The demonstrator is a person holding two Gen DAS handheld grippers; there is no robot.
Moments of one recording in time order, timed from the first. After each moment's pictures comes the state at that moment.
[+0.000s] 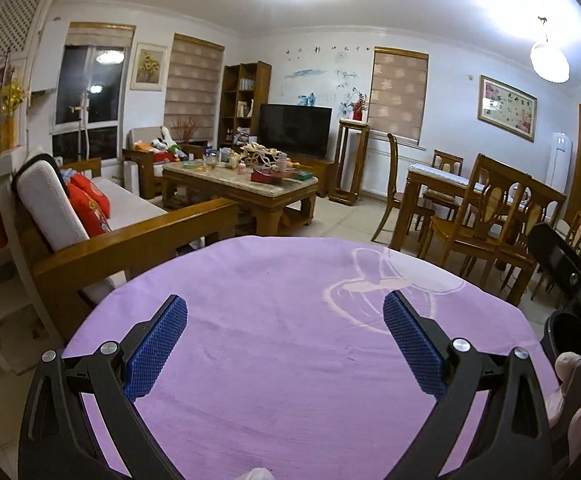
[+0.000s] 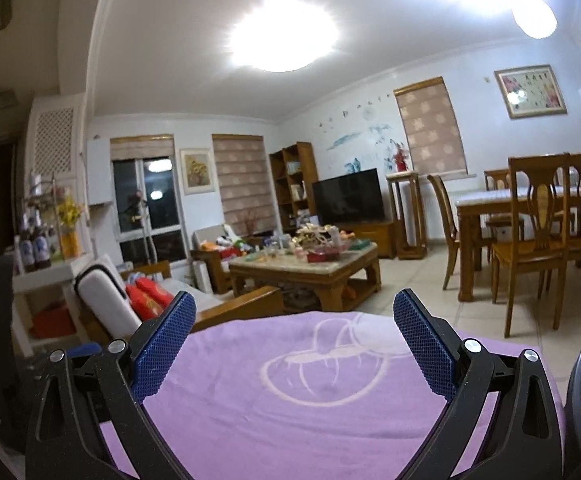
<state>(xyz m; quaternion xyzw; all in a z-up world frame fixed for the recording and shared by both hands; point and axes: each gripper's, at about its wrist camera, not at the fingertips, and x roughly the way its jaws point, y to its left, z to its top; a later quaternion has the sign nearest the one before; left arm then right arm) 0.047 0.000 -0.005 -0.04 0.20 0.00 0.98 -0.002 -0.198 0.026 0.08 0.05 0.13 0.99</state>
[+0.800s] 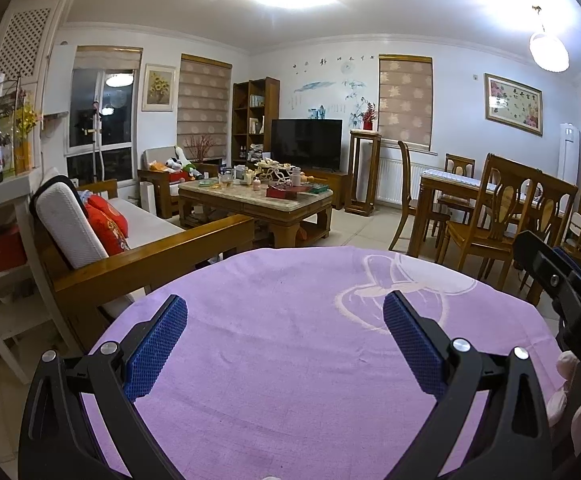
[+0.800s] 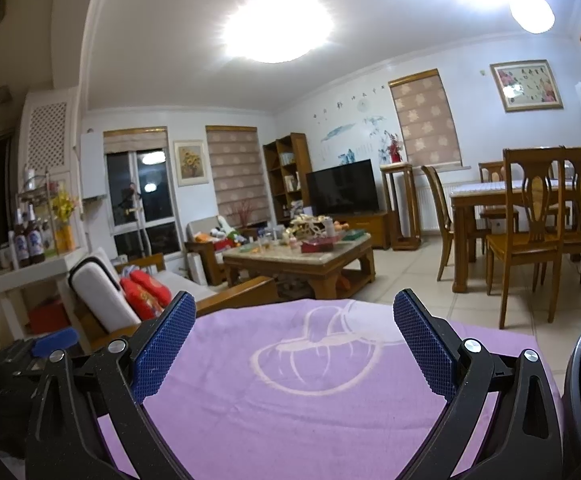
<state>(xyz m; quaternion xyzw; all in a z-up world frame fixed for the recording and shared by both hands) 0.036 -0.008 -0.003 -0.01 0.17 0.03 0.98 -0.005 -0.209 0.008 0.08 0.07 0.12 0.99</state>
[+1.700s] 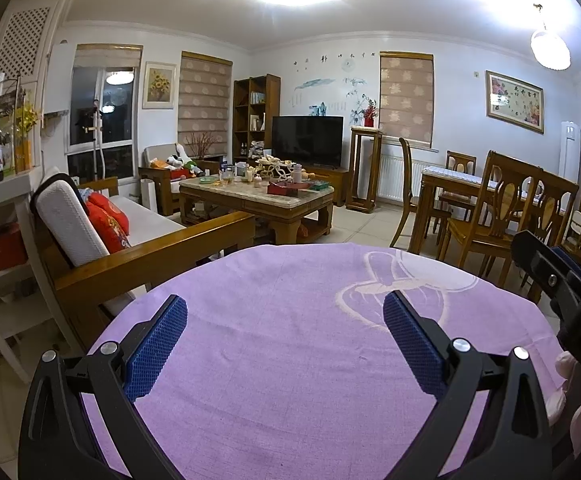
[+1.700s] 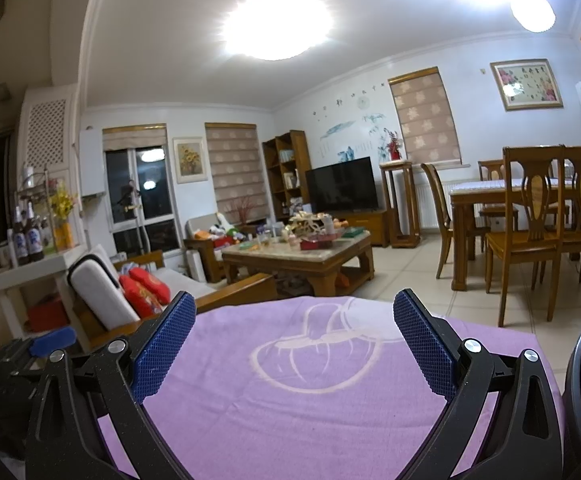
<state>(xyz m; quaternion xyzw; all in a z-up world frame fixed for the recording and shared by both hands) 0.036 -0.002 -0.006 -0.01 0.18 0.03 0.98 -0.004 -0.208 0.007 0.08 0.07 0.12 0.99</state>
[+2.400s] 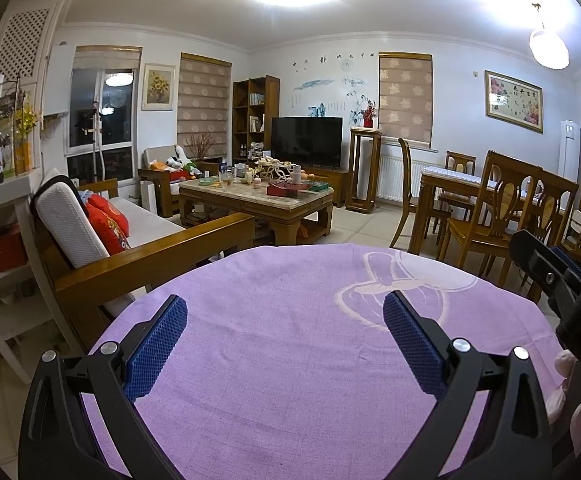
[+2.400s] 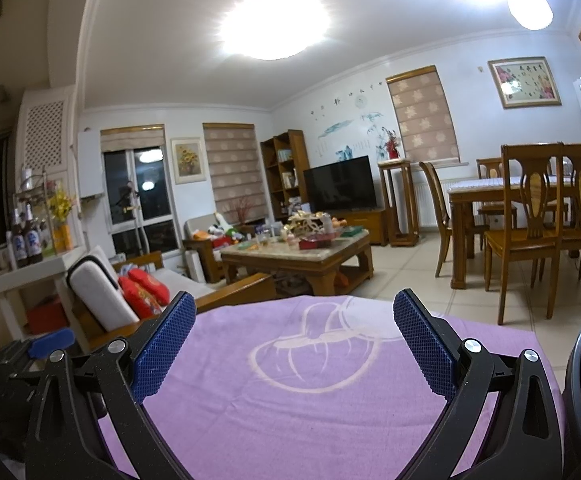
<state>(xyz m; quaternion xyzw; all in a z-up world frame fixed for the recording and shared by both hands) 0.036 -0.005 -0.004 -0.01 0.18 0.03 0.98 -0.002 -0.215 0.003 0.09 0.07 0.12 0.99</state>
